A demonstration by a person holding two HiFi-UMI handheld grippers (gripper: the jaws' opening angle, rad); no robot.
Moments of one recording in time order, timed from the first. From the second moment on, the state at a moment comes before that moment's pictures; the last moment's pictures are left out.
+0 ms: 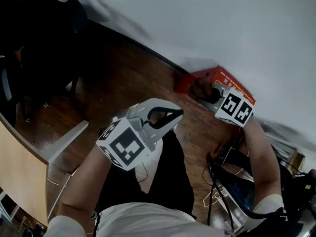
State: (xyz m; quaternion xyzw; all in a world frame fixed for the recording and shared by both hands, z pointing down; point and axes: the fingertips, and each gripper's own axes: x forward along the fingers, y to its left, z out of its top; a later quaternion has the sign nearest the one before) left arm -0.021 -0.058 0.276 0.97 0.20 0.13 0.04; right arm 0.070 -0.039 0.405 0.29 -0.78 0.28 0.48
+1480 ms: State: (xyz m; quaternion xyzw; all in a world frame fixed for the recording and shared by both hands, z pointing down) left arm 0.023 -0.120 0.438 0.96 -0.11 0.15 0.20; right arm 0.199 0.021 0.711 -0.42 -0.55 0.21 0.69
